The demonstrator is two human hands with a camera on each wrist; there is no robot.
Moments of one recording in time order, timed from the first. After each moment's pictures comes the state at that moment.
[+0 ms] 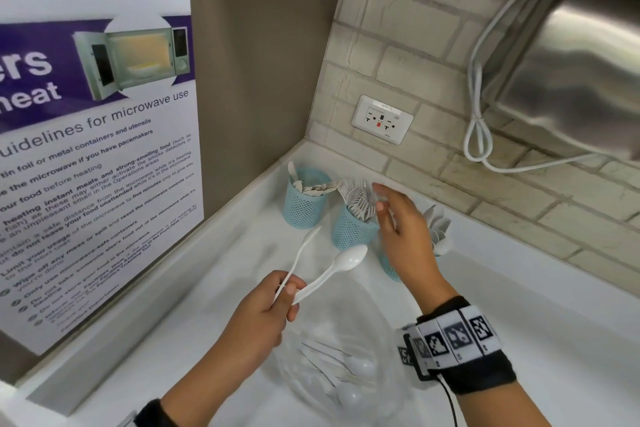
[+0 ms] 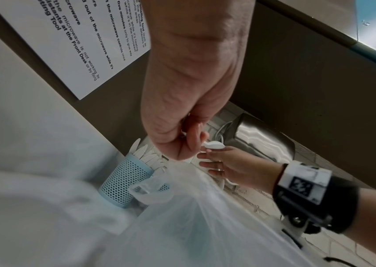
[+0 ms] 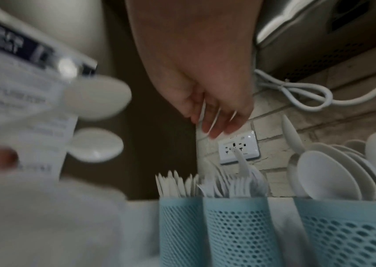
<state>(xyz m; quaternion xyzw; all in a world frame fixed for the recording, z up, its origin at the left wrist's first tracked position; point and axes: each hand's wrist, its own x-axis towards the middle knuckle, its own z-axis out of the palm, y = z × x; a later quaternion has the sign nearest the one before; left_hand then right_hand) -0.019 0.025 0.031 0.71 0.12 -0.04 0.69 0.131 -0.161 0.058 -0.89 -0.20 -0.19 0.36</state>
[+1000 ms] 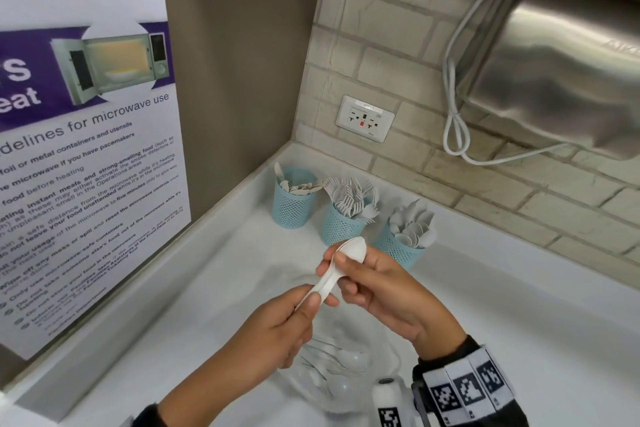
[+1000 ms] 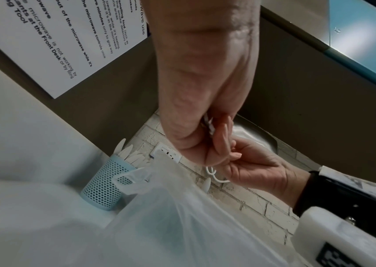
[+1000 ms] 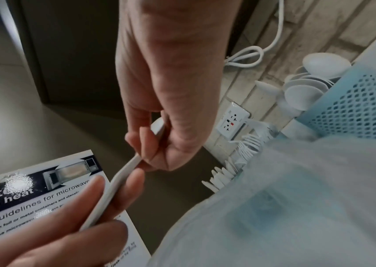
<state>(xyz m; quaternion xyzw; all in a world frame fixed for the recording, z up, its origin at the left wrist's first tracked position) -0.034 0.007 0.048 0.69 -0.01 -0.12 0.72 0.047 -0.160 0.082 -0.62 -0.09 0.30 0.72</state>
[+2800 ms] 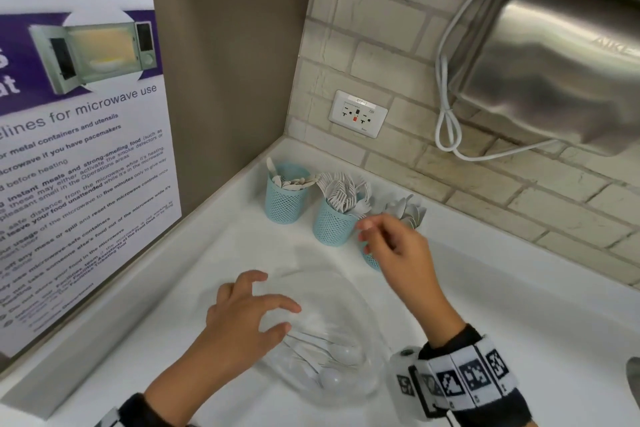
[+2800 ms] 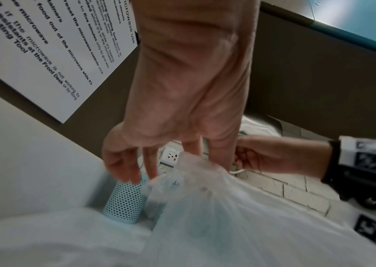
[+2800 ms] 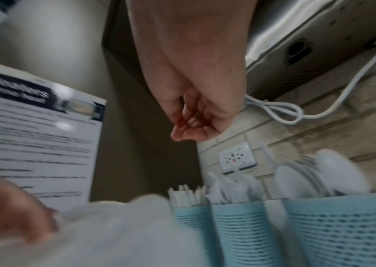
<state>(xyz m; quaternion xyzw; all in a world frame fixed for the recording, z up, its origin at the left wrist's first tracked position) -0.026 0.027 0.015 0.93 0.01 -0.09 0.35 0.070 -0.182 0.074 -0.86 -0.15 -0.11 0.47</state>
